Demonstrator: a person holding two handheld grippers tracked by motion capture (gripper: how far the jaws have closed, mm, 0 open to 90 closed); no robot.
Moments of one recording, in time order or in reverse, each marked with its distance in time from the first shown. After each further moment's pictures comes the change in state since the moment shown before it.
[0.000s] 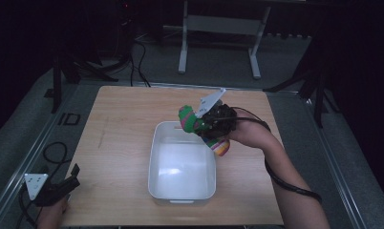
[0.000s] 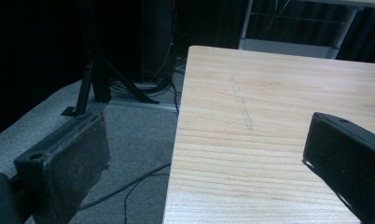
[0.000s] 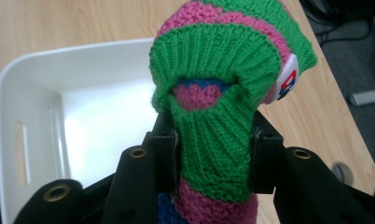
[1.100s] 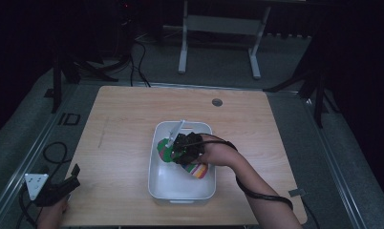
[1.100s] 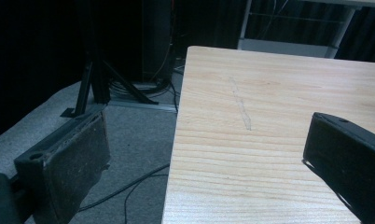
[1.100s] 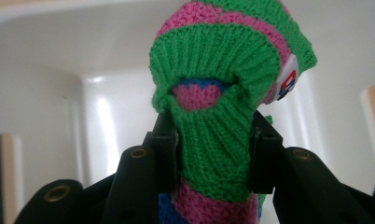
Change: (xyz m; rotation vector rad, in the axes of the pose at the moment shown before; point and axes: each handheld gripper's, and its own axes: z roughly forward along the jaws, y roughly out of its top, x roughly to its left) left arm 0.000 0.000 0.000 -0.001 -0.004 0.010; right arm 0.049 0.008 0.111 0.113 0.175 -0.053
